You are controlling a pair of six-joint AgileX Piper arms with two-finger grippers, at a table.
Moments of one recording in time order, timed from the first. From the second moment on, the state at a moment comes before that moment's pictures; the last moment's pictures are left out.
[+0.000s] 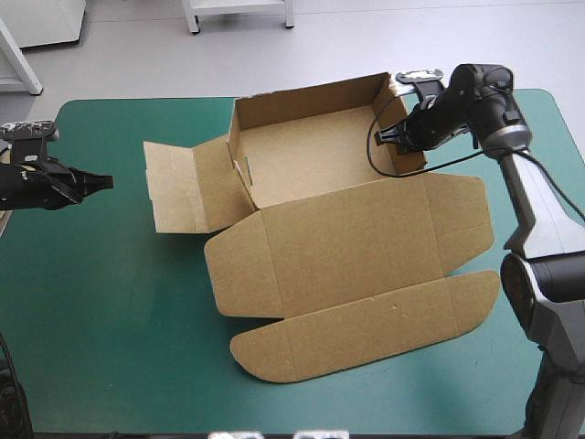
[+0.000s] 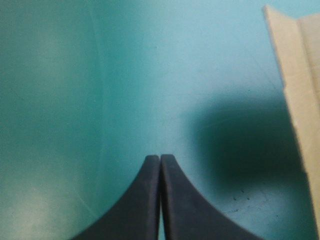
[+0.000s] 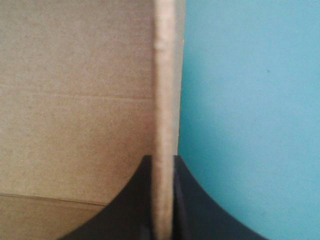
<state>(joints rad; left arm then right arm) 0.31 1.42 -1.33 -0.34 0.90 0.39 0.15 1.97 -2.08 0.23 1.24 -0.12</state>
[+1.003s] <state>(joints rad) 0.26 1.61 -1.33 -0.81 0.96 0.64 0.00 1.71 -2.09 0.62 1.25 -0.29</state>
